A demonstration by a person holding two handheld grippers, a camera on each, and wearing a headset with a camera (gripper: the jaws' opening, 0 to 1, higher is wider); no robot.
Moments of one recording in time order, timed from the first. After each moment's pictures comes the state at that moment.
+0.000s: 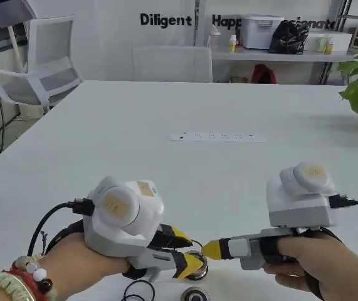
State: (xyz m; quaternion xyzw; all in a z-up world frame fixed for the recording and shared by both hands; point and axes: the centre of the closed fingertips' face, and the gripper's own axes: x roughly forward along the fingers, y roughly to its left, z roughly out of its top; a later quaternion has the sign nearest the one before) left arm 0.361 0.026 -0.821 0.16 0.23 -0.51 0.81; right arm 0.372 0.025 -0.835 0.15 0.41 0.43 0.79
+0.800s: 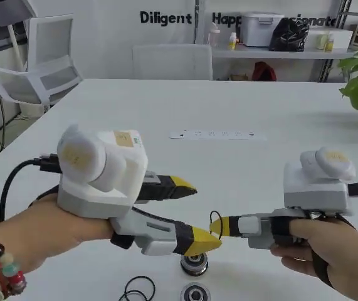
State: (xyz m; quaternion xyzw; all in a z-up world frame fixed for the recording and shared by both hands) left arm 0.347 0.025 -0.735 0.15 0.14 -0.55 0.81; right arm 0.380 0.020 -0.797 0.19 0.37 0.42 0.81
